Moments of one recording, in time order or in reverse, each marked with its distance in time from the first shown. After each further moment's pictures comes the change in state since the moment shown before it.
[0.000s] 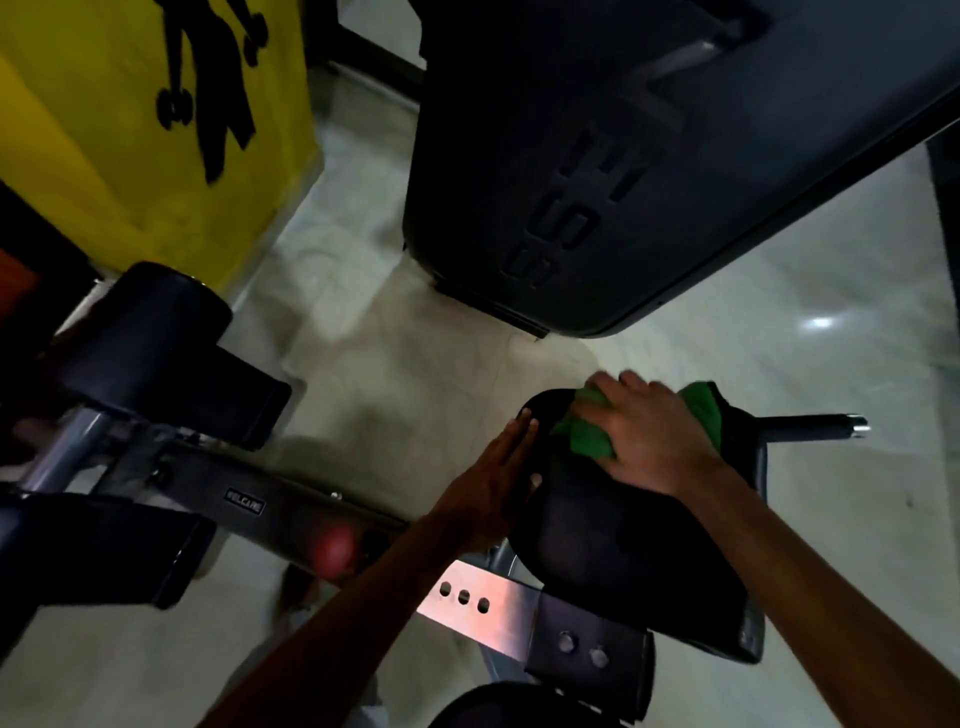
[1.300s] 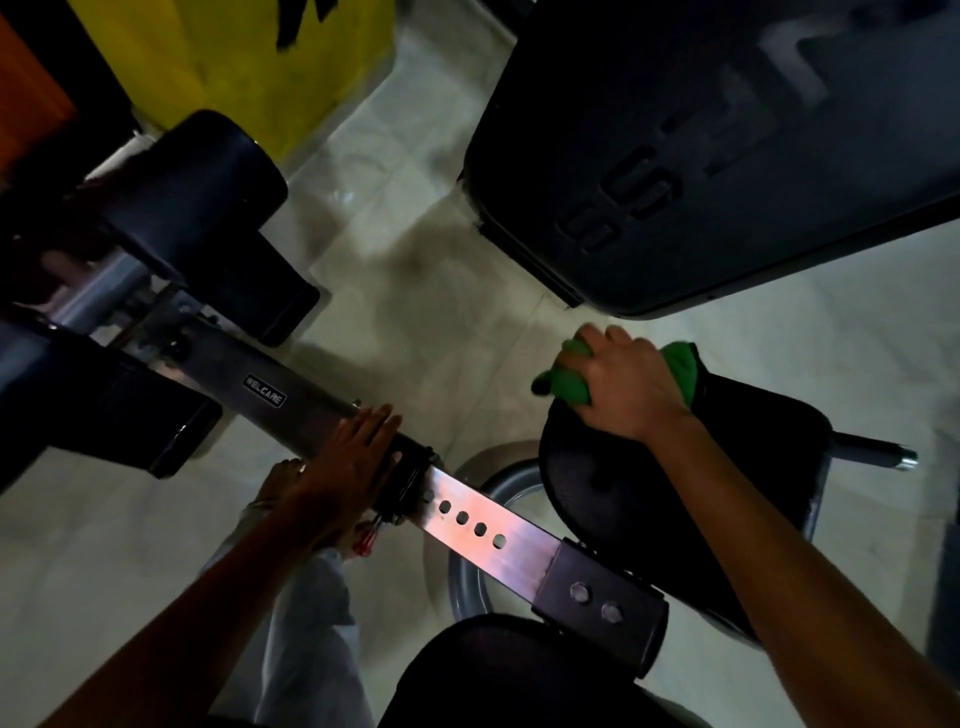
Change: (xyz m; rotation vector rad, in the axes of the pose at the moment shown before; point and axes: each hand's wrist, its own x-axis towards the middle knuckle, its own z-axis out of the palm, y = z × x) left_hand -0.155 -0.086 -0.045 0.315 -0.046 -0.458; right_hand 0.056 -0.058 0.018 -0.057 -0.106 -0.098
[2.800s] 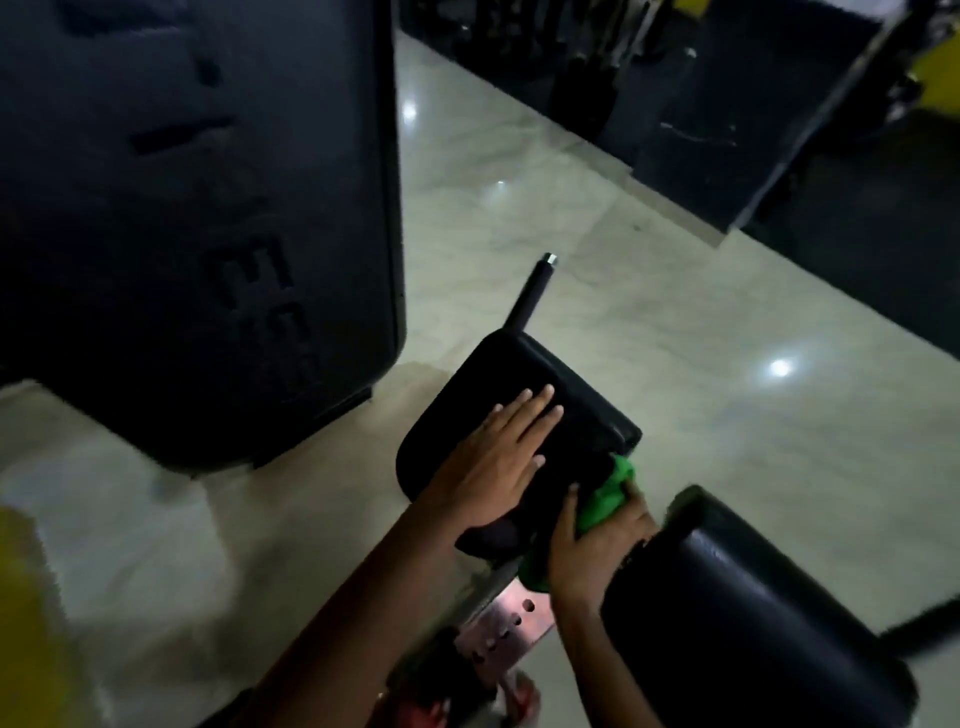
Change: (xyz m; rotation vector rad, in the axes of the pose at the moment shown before) left_hand 0.126 0.286 -0.083 0.346 -0.420 1.457; right_hand -0.100 -0.132 -0.001 1.013 1.314 2.211
